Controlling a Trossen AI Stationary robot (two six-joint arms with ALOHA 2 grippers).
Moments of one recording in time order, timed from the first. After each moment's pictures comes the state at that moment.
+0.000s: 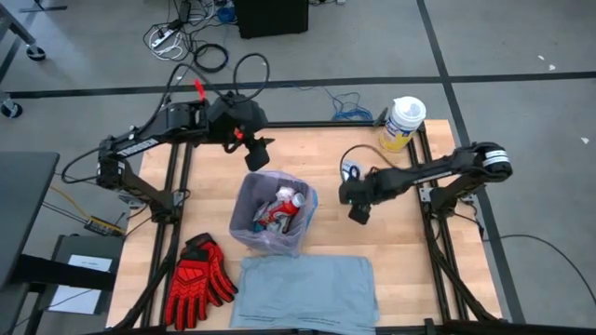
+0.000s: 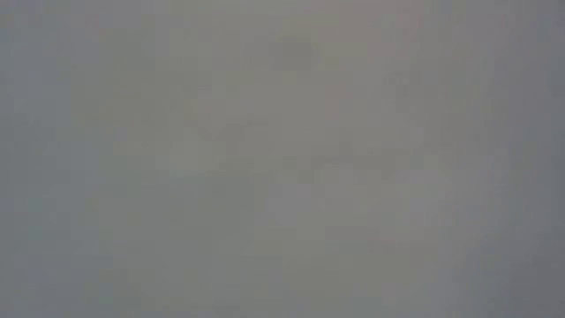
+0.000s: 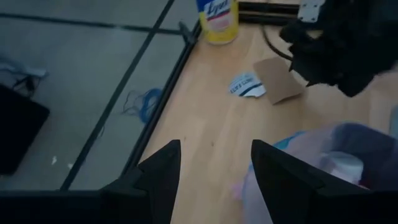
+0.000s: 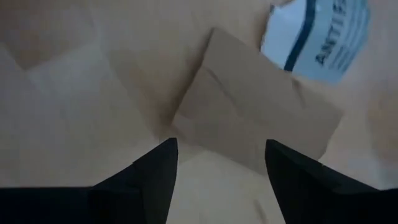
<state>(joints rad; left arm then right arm) 0.19 1.47 1.83 -1.08 -0.28 0.00 0.05 1.48 0.87 -0.75 0.34 0.45</state>
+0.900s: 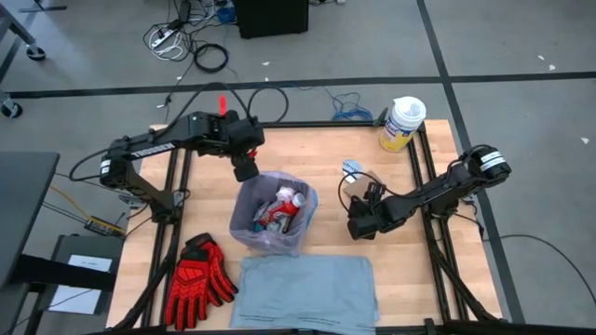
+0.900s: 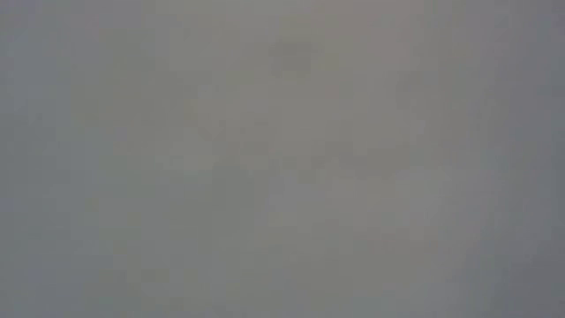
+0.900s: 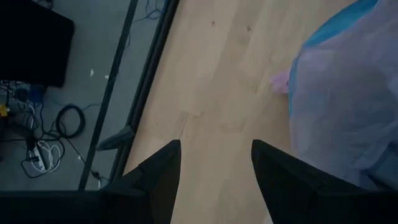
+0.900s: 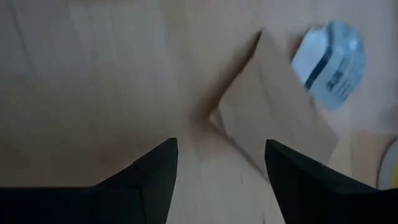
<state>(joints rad) 0.20 1.50 1.69 -1.36 -0.41 -0.05 0.32 1.52 0.74 -0.60 0.59 0.42</state>
